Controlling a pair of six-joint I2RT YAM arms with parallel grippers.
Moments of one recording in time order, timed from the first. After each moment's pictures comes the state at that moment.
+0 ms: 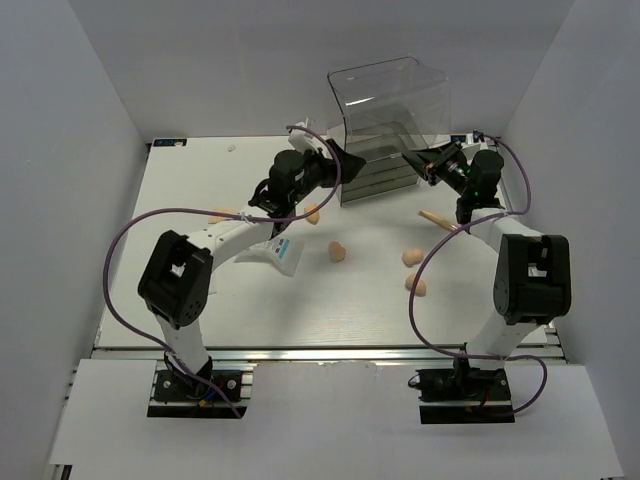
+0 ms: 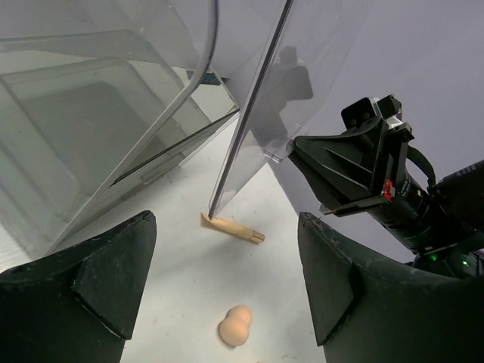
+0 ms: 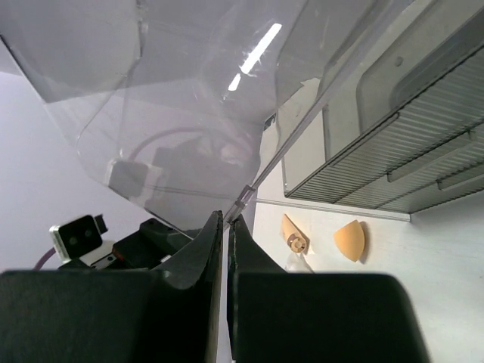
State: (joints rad) left arm -0.60 1.79 1.29 0.49 0.11 -0.69; right arm 0.02 1.71 1.03 0.68 -0.64 1.27
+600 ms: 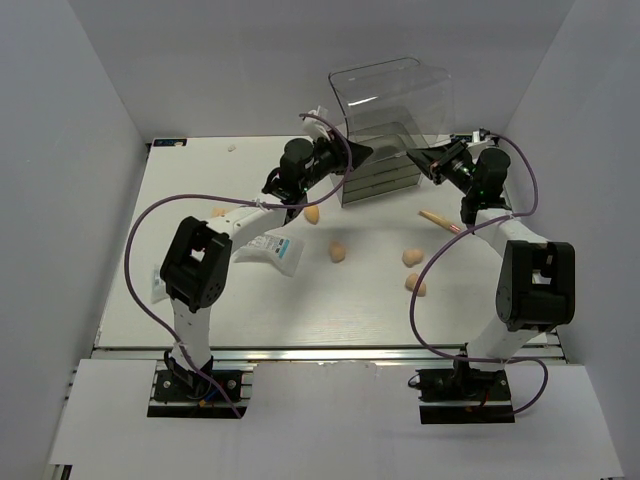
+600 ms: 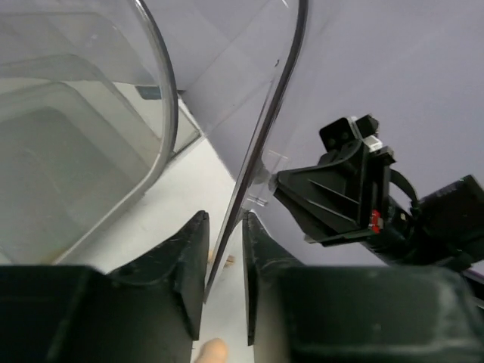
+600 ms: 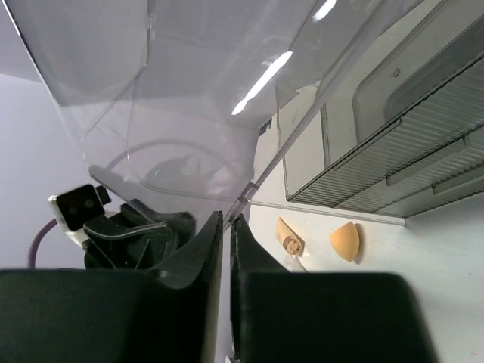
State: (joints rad) left arm -0.60 1.97 1.49 0.56 0.20 -0.75; right arm 0.01 1.66 1.03 0.62 -0.63 1.24
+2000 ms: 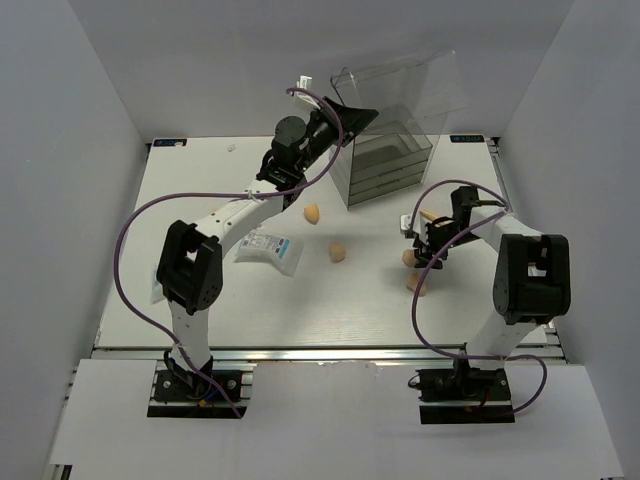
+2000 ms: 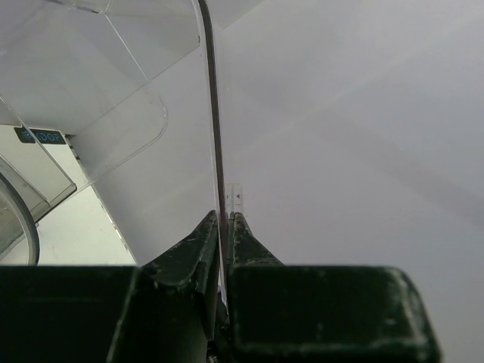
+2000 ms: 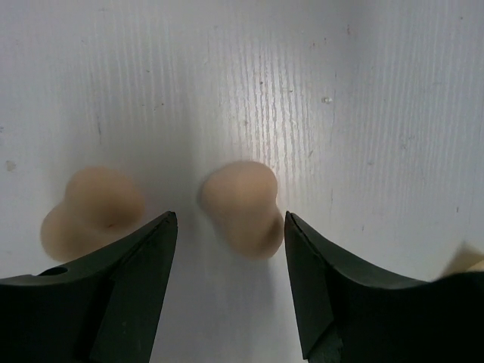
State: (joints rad) left arm -0.59 1.95 1.67 0.56 0.19 -1.08; right arm 0.01 1.70 1.06 -0.79 -0.74 -1.55
